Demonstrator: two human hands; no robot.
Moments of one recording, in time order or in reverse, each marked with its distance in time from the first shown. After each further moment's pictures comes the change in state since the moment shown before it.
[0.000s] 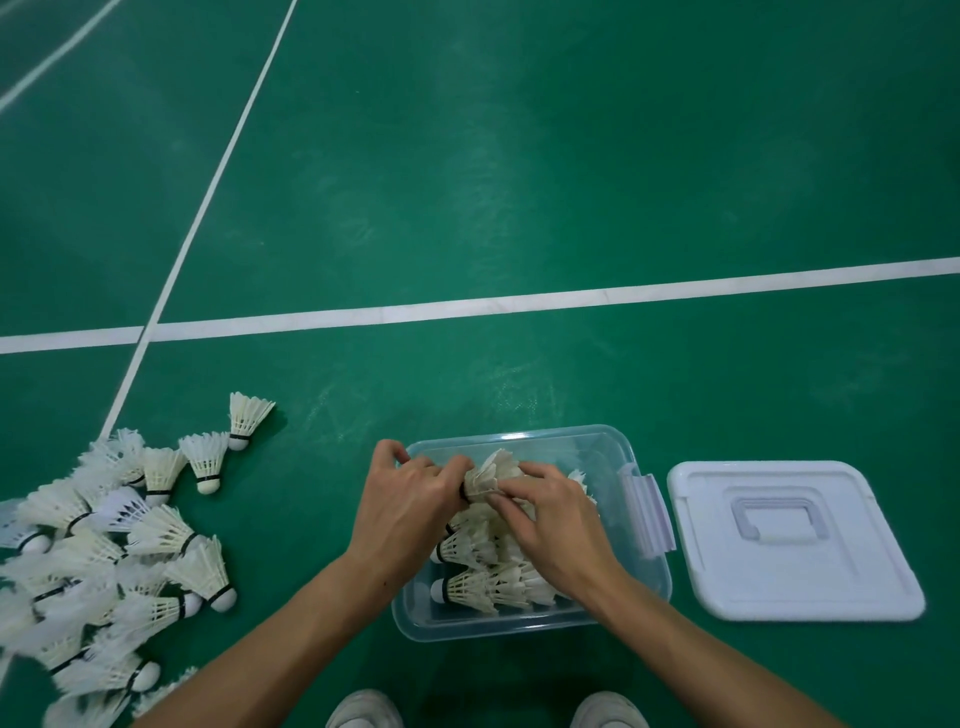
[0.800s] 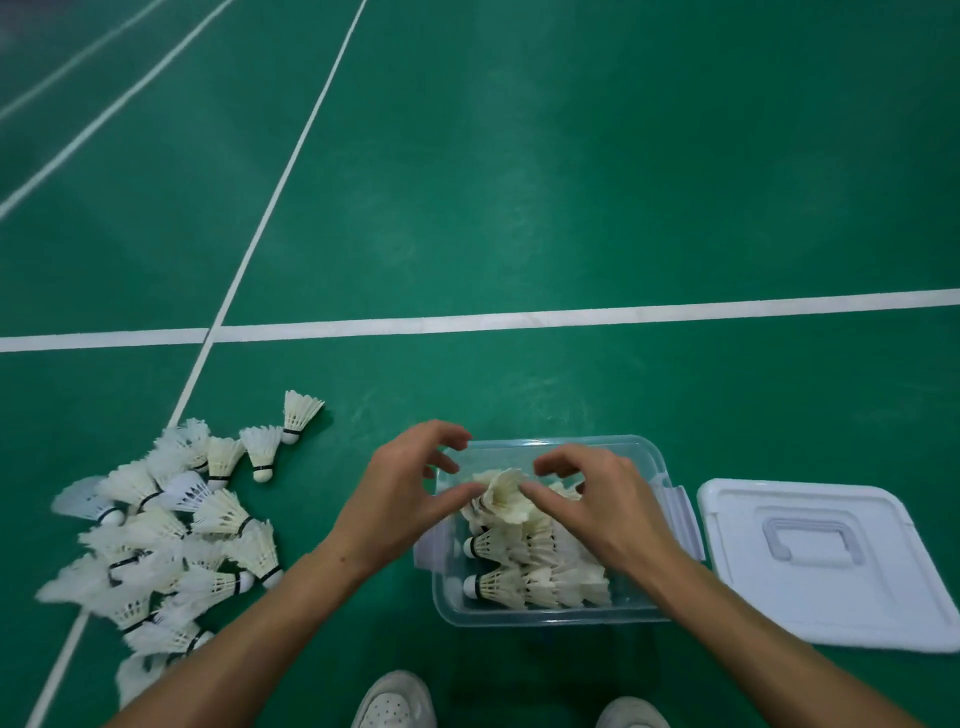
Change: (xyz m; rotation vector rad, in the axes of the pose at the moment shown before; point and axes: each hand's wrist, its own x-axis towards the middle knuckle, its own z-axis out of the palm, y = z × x) left_hand -0.020 -0.036 -0.065 -0.728 0.031 -0.201; right_hand 0.006 -0.040 -0.051 -0.026 -0.052 0.021
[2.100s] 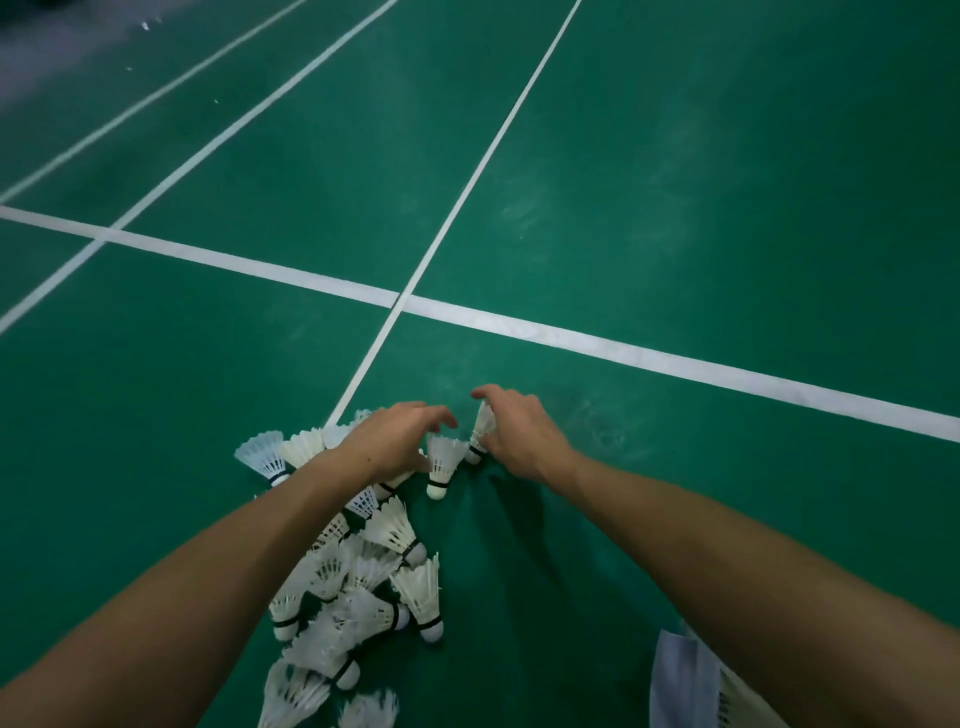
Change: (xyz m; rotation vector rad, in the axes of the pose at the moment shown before) left_hand 0.022 -0.287 -0.152 0.456 -0.269 -0.418; right_hand 0.252 -0.192 0.263 -0.195 -0.423 -0.337
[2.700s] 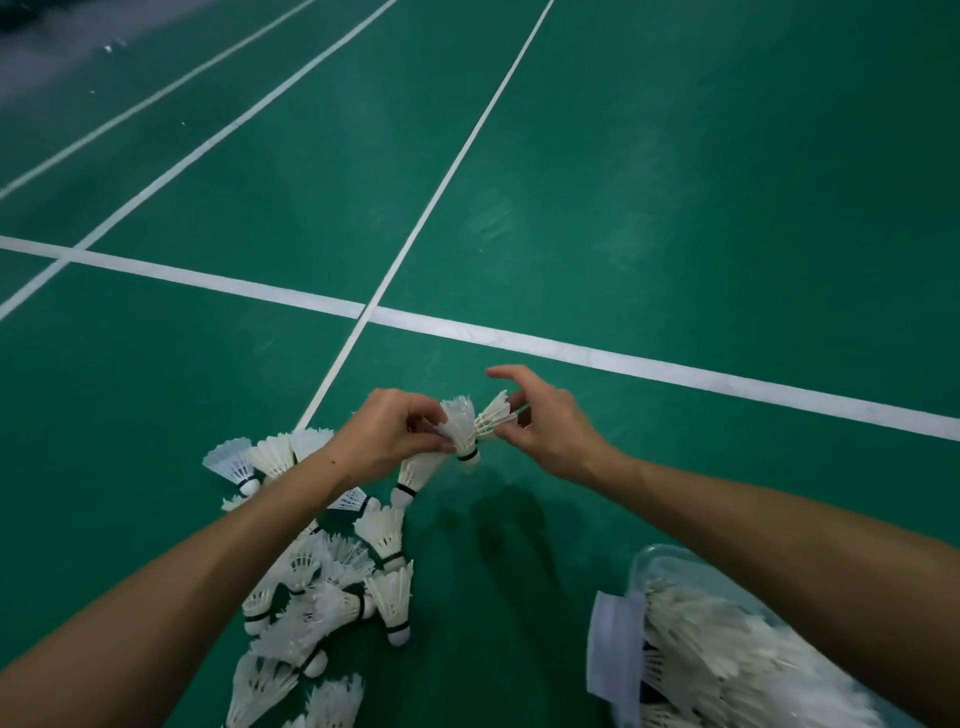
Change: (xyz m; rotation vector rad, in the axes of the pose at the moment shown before) left_hand -0.027 0.059 -0.027 -0.496 0.196 0.075; right_hand -0.082 0.028 -0.073 0.290 0.158 -0.080
